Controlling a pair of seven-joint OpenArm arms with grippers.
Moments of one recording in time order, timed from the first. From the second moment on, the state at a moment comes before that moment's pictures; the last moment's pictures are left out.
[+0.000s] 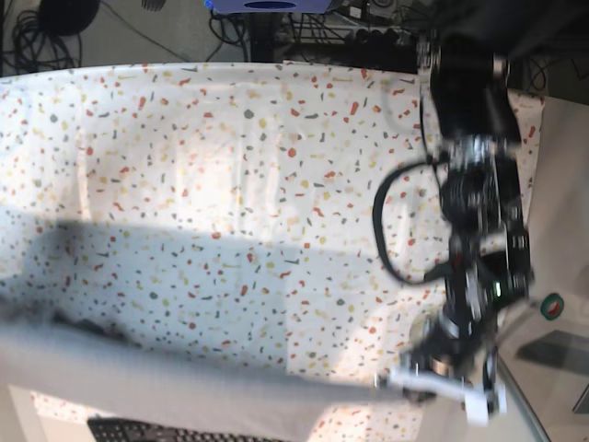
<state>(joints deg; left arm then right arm) -14.4 -7.2 -1.6 102.6 -23.5 16.6 43.2 35.3 36.8 28.9 66.5 9.1 27.3 -78.1</state>
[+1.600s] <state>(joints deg) 15.1 -11.8 7.3 86.0 -52.9 16.7 40.1 5.0 20.8 50.5 70.6 7.8 27.3 -59.1</state>
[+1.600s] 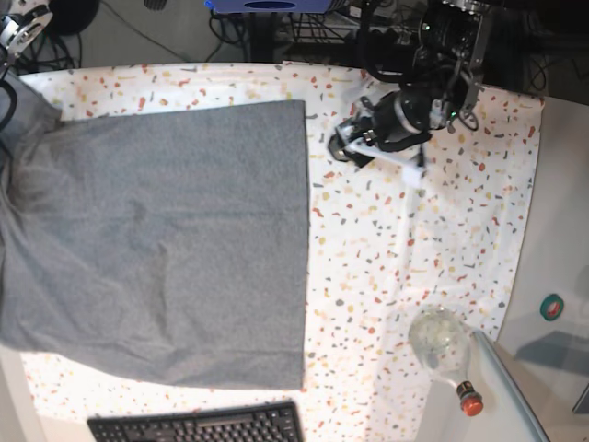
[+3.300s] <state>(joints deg) 7.7 -17.0 24.0 81.7 -63.5 26.2 42.8 -0.6 20.4 60.0 67.4 7.2 27.2 -52.9</state>
